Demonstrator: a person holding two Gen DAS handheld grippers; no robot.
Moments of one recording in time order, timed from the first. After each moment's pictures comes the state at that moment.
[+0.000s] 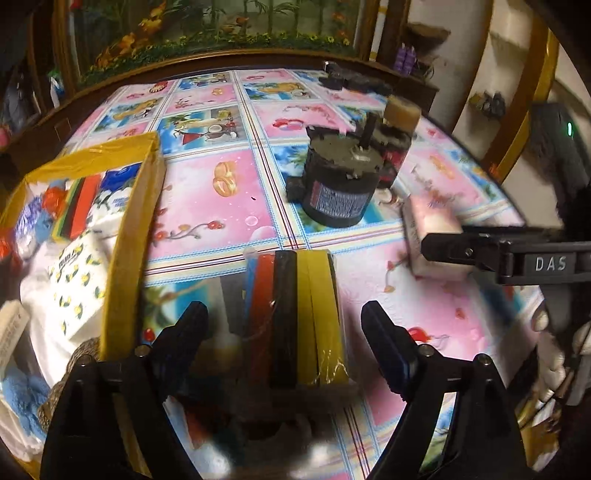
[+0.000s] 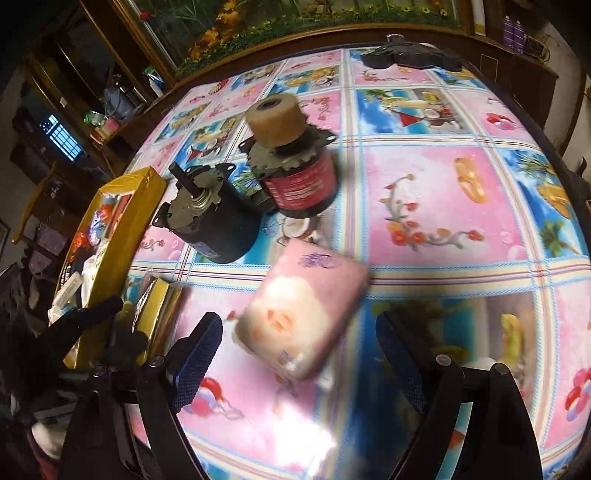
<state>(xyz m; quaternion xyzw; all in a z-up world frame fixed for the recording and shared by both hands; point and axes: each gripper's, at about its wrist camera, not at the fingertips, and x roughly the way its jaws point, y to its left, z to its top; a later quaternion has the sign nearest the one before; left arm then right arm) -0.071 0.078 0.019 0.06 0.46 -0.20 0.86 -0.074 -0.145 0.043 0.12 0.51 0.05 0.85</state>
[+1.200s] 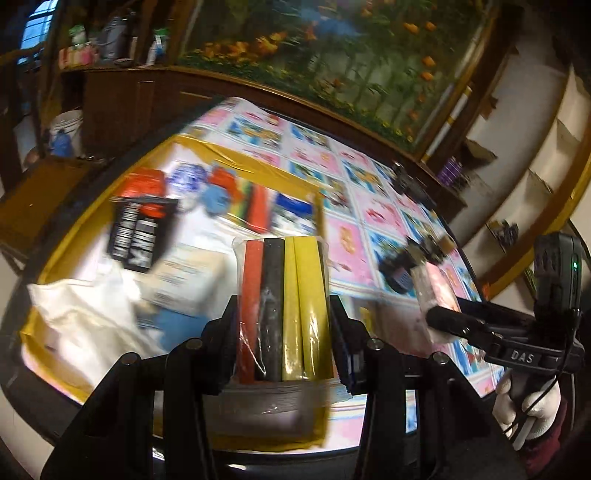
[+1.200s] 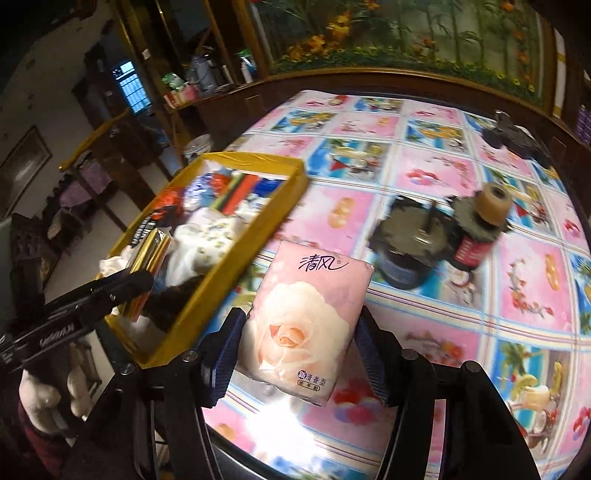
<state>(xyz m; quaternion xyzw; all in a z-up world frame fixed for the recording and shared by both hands) -0.107 0.273 0.074 -0.16 0.39 -0.11 0.90 -0.104 -0.019 0.104 0.03 0.45 0.18 0.87</state>
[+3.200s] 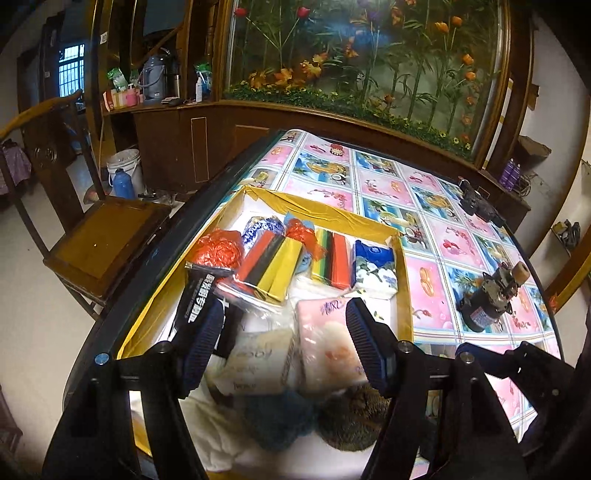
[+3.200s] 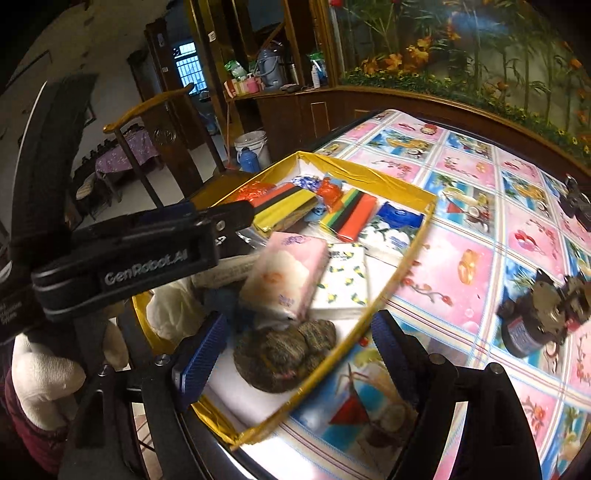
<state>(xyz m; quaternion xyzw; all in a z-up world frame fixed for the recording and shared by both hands) -0.075 0.276 0.087 -0.07 0.37 0.01 0.93 -0.097 0.089 0.078 -0.03 0.41 0.24 0.88</state>
